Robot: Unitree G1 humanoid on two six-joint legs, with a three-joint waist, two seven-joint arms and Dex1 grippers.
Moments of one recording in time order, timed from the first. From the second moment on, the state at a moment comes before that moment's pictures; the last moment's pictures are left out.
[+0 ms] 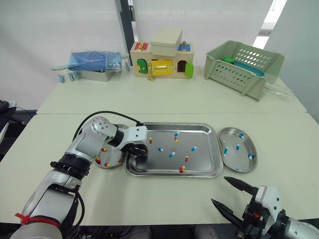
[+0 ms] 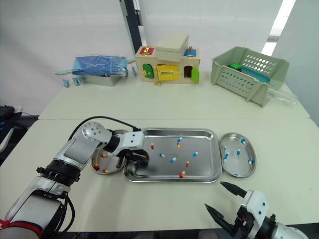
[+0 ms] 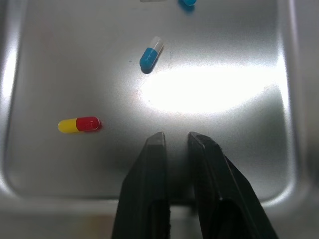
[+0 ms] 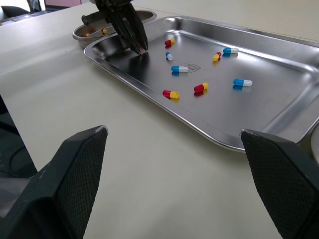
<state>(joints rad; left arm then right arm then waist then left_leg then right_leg) -0.73 0.70 -0.37 0.34 0.09 0.15 -1.41 0.61 -0.53 -0.10 -0.57 0.41 -0.01 0.81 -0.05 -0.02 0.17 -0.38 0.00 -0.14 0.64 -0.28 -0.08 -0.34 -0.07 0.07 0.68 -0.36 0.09</state>
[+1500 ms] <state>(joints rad) -0.66 0.52 -0.15 0.08 -0.02 0.73 -0.99 0.65 -0.52 -0.09 -0.61 0.41 0.00 0.76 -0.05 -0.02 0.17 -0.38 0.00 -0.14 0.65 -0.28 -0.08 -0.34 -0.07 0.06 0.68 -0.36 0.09</state>
